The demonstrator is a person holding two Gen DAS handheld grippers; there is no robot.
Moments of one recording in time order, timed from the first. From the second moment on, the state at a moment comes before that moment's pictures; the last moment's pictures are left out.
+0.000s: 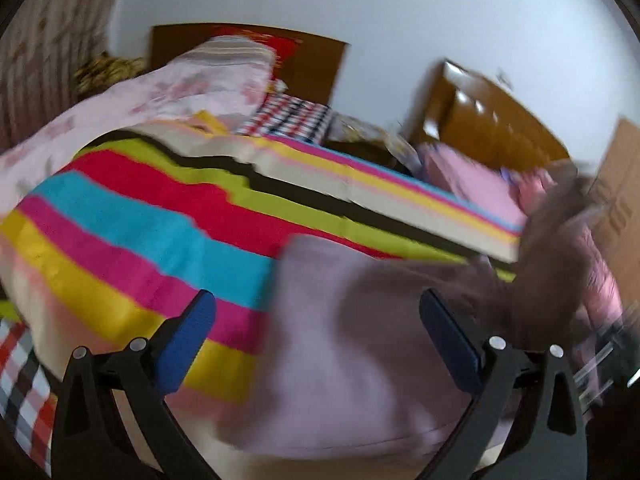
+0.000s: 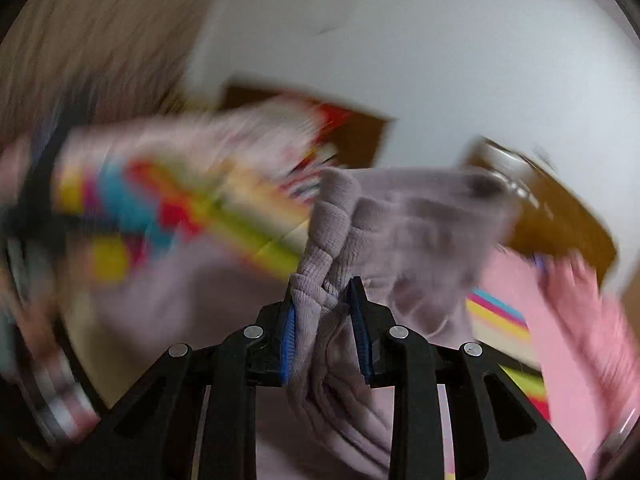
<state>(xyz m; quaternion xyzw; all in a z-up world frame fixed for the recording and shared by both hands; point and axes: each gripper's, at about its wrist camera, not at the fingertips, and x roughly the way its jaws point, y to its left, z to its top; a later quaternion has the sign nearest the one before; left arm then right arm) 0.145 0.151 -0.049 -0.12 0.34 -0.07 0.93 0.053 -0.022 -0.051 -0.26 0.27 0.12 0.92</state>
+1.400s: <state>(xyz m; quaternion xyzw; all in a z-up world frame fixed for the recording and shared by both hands) 0.170 0.099 -0.130 -0.24 0.49 -0.22 0.81 -0.025 -0.216 -0.104 -0.03 0.29 0.05 0.96</state>
